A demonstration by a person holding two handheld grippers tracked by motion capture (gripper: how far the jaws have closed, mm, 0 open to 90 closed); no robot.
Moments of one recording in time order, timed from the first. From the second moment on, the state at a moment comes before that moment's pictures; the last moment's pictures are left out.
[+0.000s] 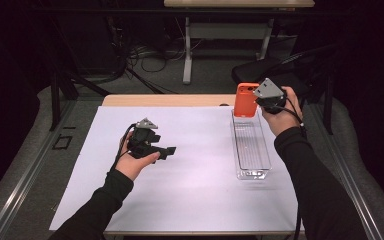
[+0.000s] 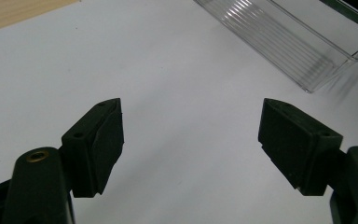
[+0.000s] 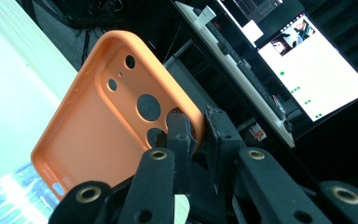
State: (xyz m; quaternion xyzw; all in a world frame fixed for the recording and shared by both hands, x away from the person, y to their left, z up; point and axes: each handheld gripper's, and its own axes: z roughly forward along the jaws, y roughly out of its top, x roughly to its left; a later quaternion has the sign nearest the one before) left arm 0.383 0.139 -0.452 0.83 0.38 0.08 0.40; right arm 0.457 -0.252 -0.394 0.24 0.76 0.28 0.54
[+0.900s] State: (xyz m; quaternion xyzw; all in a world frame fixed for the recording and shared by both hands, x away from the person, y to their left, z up) left arm 0.385 0.156 -0.460 0.80 0.42 0.08 0.42; right arm 0.478 -0.270 -0.441 0.24 0.75 0.27 0.55
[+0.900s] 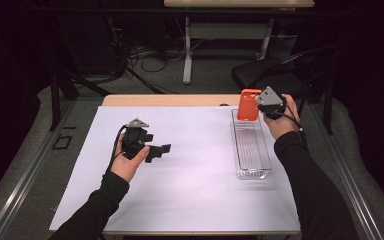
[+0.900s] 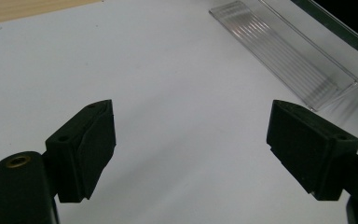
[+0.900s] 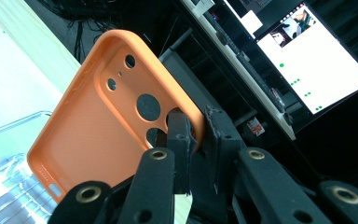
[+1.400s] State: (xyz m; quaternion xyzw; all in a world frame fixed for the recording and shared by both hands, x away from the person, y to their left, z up) left arm 0.384 0.158 -0.463 0.80 0.42 0.08 0.42; right arm 0.488 -0.266 -0.465 0.24 0.75 0.26 0.55
